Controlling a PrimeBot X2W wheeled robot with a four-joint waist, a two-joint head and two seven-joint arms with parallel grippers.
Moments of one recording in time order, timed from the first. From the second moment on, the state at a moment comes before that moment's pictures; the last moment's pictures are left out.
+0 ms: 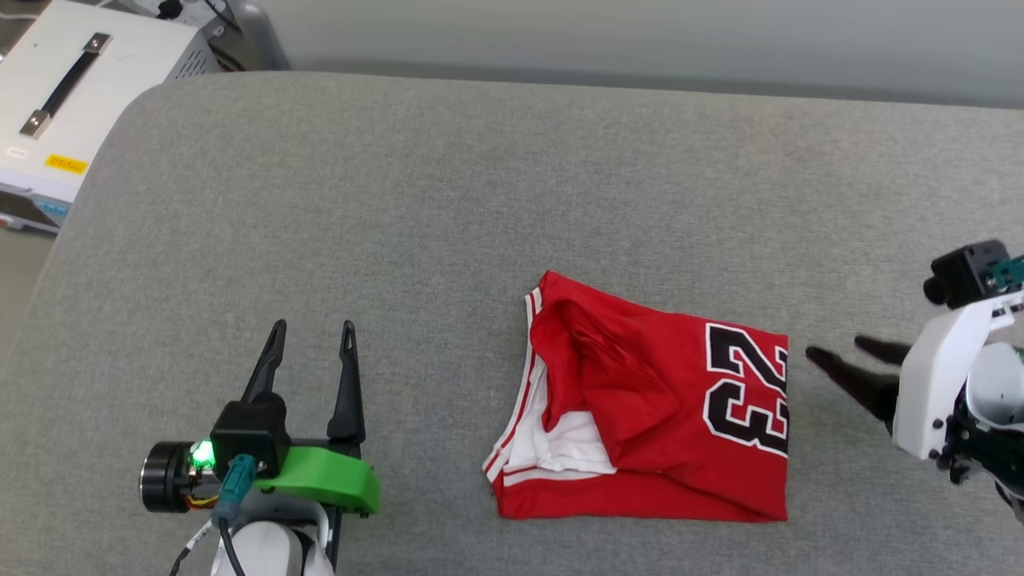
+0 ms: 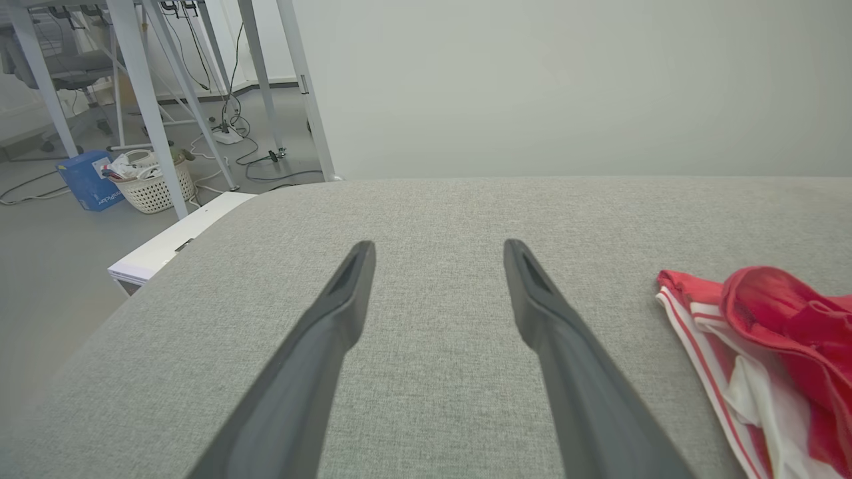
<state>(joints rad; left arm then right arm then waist) -0.09 0.10 -0.09 0.12 -0.09 0.02 -0.26 -0.29 -0.54 0.24 0.03 0.80 0.13 0.69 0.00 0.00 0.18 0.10</state>
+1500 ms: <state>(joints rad) -0.13 0.10 -0.05 0.08 -0.05 -0.01 -0.26 -0.50 -0.78 0.55 -0.05 0.77 0.13 0.49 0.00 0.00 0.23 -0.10</state>
